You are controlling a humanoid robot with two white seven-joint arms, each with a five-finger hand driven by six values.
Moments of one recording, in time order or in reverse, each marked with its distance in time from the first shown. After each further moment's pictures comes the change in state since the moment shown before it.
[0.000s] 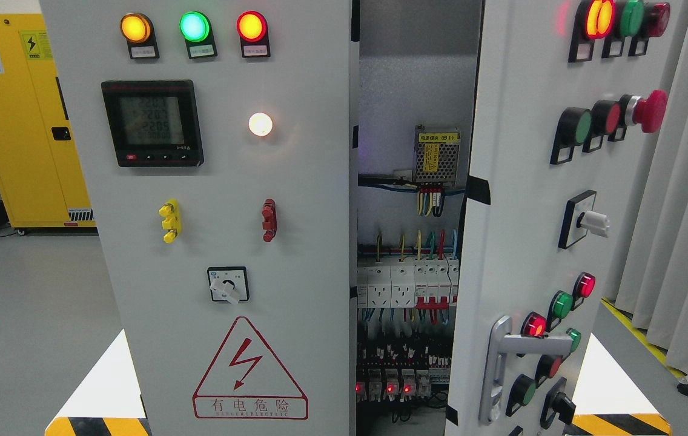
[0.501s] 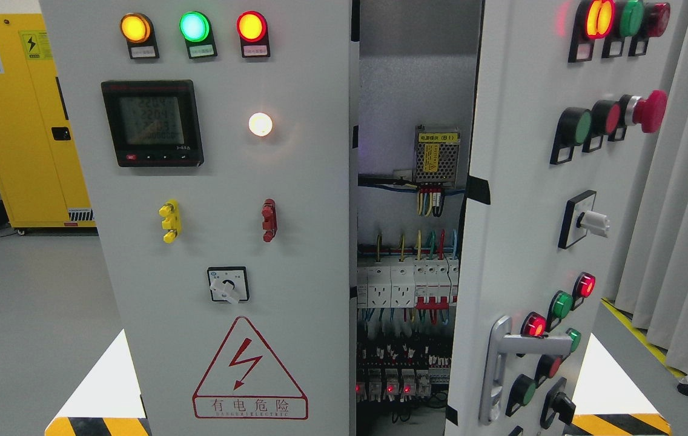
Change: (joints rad) left arm -0.009 0.000 -0.002 0.013 -0.002 0.042 0.001; right arm 0.000 0.000 -0.001 0.001 0.000 0.000 0.000
